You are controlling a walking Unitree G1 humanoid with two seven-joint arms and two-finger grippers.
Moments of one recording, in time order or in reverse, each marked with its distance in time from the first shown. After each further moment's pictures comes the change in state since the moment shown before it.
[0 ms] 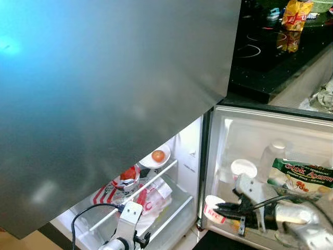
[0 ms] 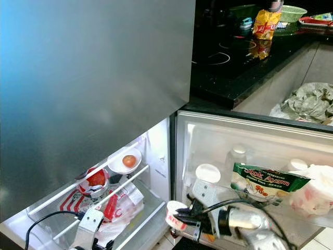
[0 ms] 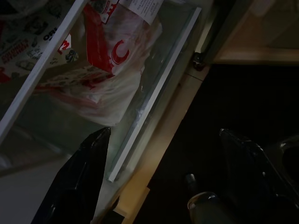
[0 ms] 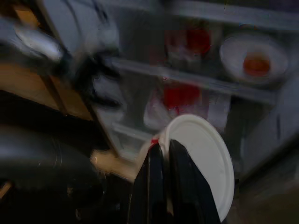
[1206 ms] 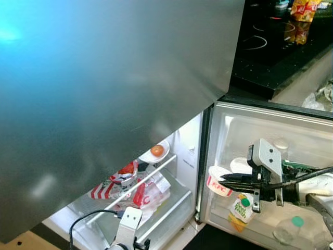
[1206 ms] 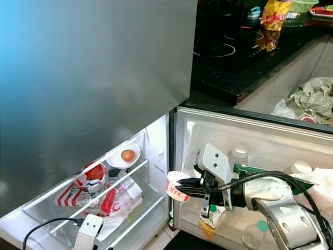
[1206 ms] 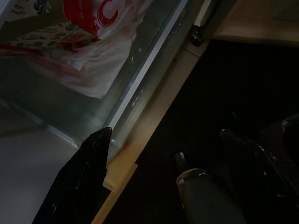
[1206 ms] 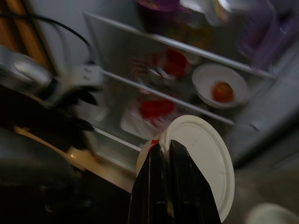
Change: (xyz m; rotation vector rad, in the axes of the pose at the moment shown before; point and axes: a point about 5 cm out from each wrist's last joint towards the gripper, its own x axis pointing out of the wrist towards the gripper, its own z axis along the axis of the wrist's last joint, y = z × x) left arm 0.000 -0.006 -0.011 -0.030 0.057 0.001; right arm -0.038 -0.013 0.052 -0.161 0.021 -0.129
